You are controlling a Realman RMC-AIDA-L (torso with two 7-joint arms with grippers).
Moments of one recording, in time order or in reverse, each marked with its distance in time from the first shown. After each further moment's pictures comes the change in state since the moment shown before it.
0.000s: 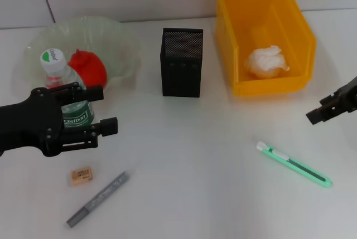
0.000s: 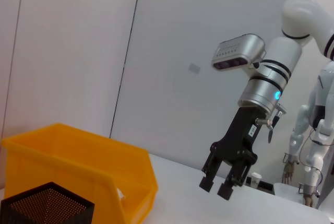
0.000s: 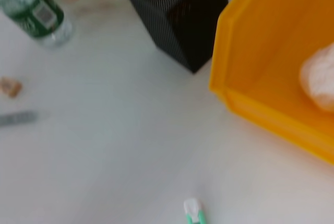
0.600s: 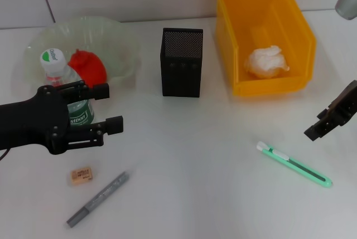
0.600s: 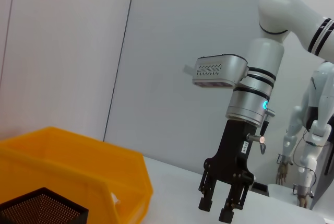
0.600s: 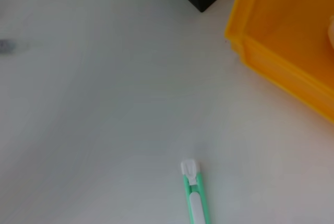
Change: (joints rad) left arm -0.027 0.000 0.001 -0.037 0.003 -0.001 0.019; right arm 0.089 0.028 -0.115 0.073 -0.160 0.013 0.011
